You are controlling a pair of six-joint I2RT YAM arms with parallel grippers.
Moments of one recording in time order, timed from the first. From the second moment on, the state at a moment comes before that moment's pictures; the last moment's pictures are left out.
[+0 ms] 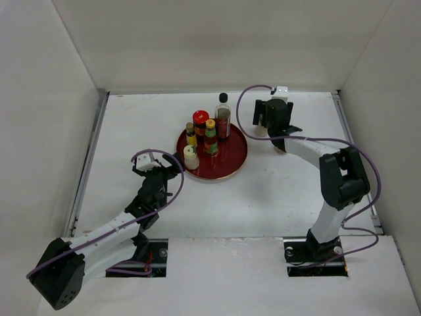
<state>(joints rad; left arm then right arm) -0.65 0.84 0.21 0.60 -0.72 -0.50 0.35 1.80 1.20 0.19 0.44 0.20</state>
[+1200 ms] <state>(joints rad) -0.65 0.88 0.21 0.61 -0.72 -0.51 0.34 1.89 1.31 0.19 0.41 0.19</state>
